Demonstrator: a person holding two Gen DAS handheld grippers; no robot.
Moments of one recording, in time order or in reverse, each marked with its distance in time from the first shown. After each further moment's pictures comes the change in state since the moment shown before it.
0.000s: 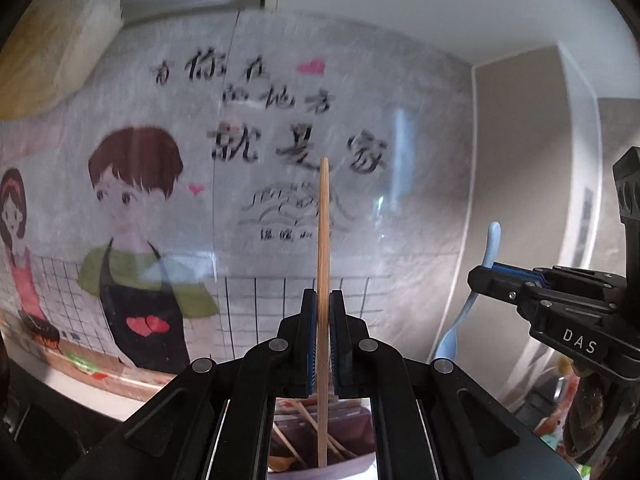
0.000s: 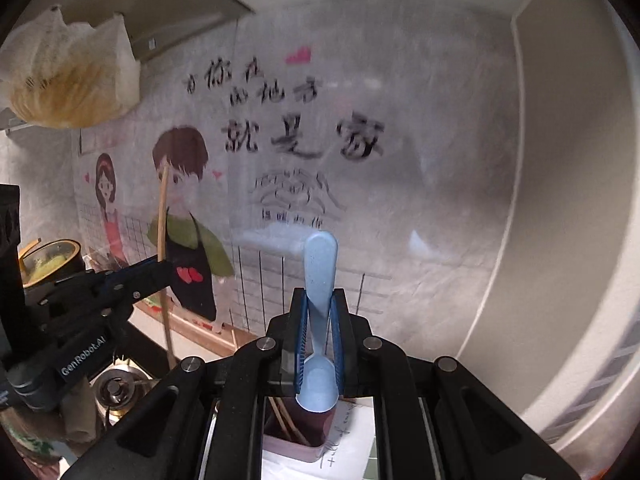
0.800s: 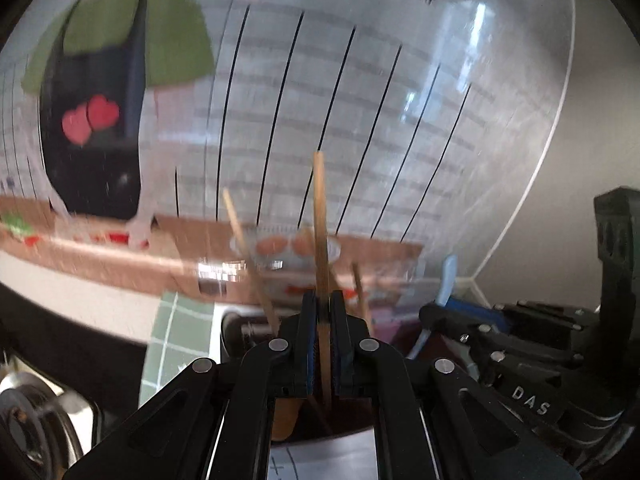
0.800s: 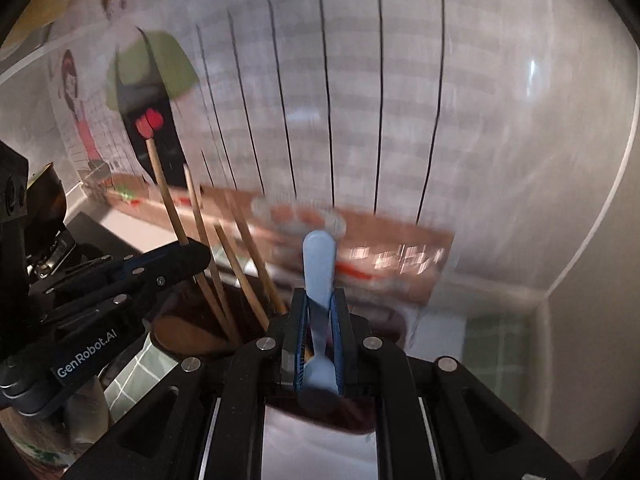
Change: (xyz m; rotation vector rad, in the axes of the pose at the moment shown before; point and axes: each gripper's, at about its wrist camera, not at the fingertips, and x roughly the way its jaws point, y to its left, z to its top) left arm 0.144 0.053 -0.162 -0.181 0.381 -0.024; right arm 0.189 0.008 -0.154 0.111 0.414 0.125
